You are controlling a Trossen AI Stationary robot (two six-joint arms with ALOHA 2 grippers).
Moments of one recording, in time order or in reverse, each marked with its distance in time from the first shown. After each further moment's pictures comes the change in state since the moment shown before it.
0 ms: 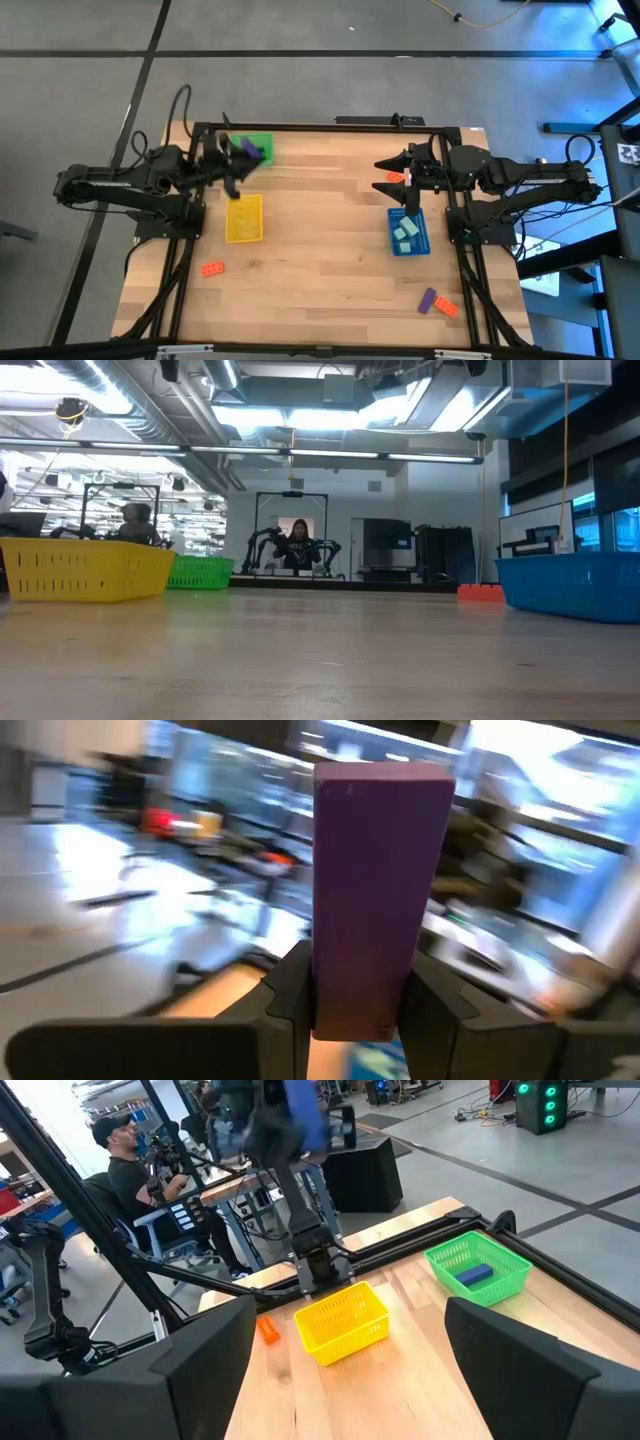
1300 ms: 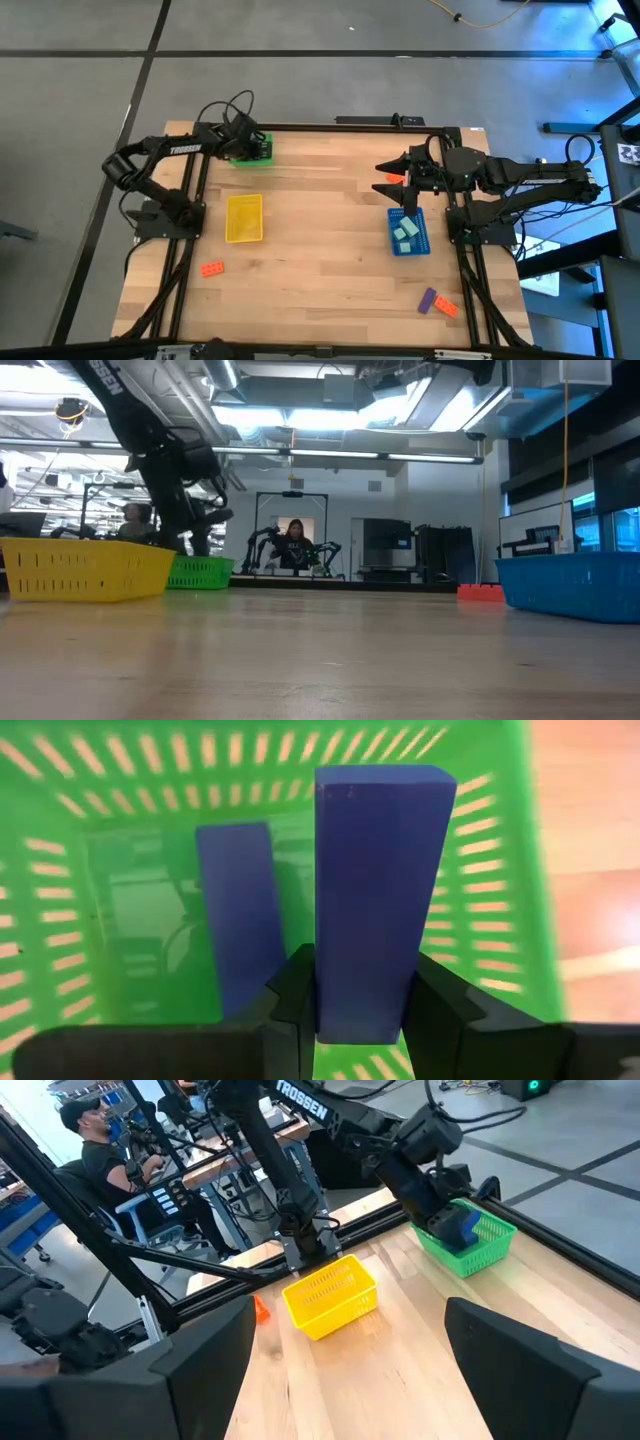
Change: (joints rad) left arm 0.834 0.776 -0.017 -0.390 0.360 -0.436; right arm 0.000 0.002 0.000 -0.076 0.018 0.052
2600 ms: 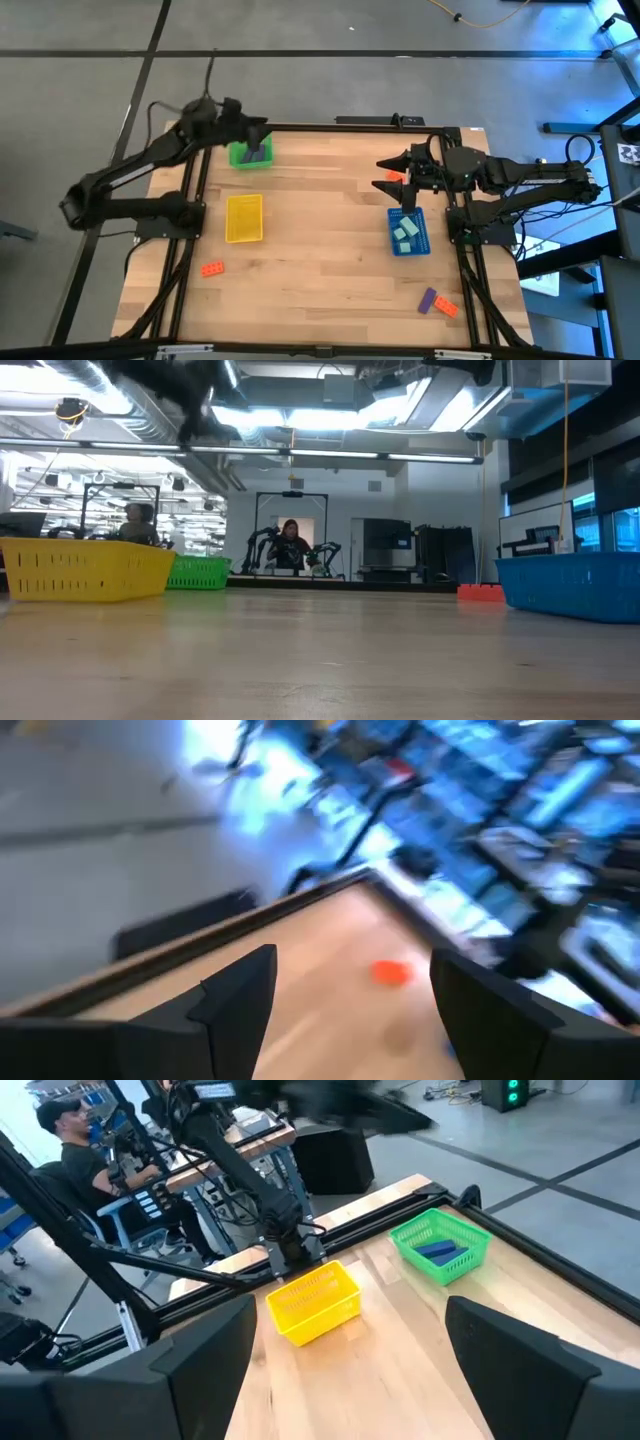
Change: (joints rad) left arm -0.191 -0.525 0.159 0.118 0.118 0.234; right arm 0.000 0.000 0.000 0.002 0.044 -0.022
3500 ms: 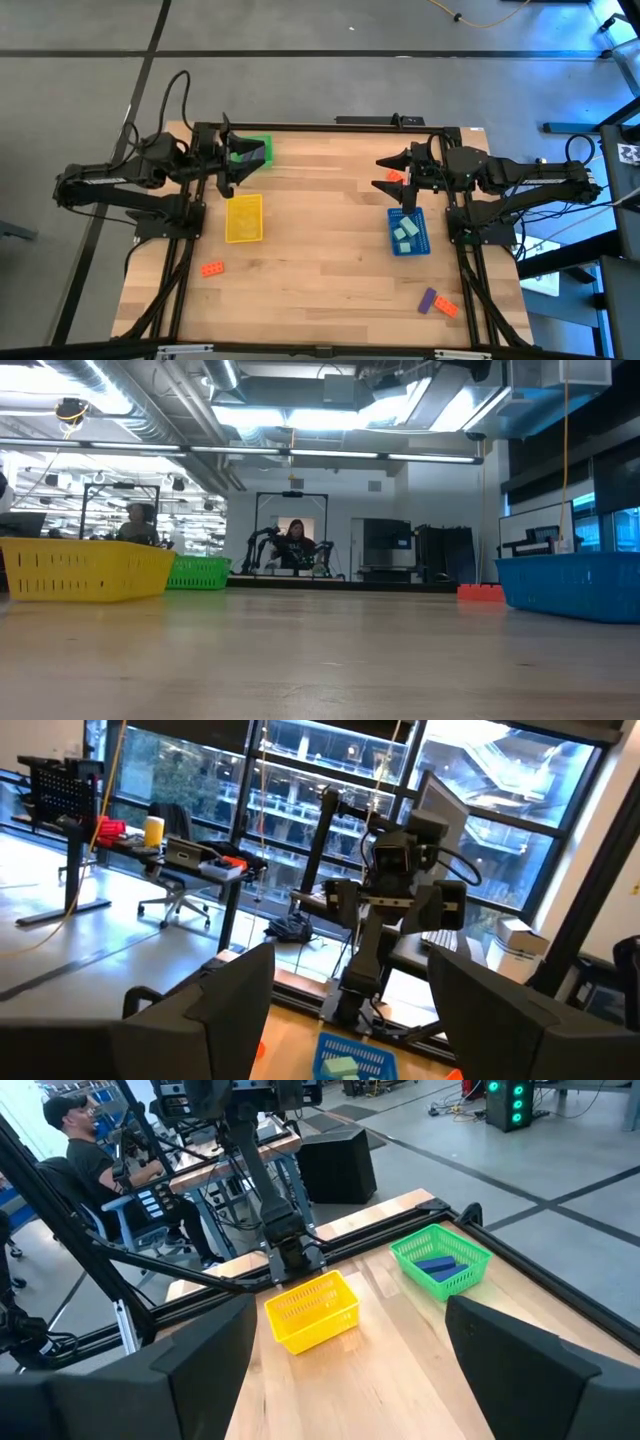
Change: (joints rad) left arm -0.588 -0.213 0.000 0.179 -0.287 0.230; right arm 0.000 0.000 0.000 0.030 -0.002 -0.059
